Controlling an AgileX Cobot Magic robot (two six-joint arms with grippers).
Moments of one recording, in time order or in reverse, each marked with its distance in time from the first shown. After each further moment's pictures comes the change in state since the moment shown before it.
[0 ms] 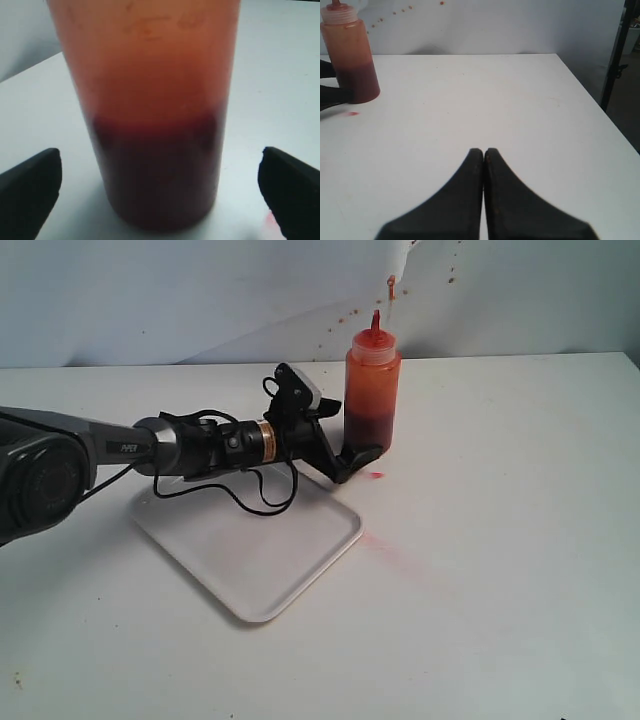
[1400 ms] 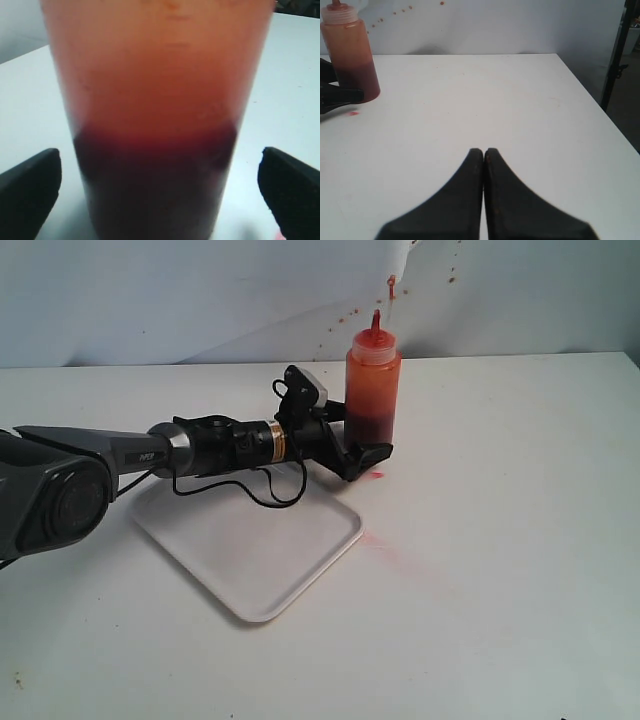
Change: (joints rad) left arm -0.002 0.100 -0.167 0.100 -0.032 -0.179; right arm 0.000 0.000 0.000 0.000 0.000 0.000
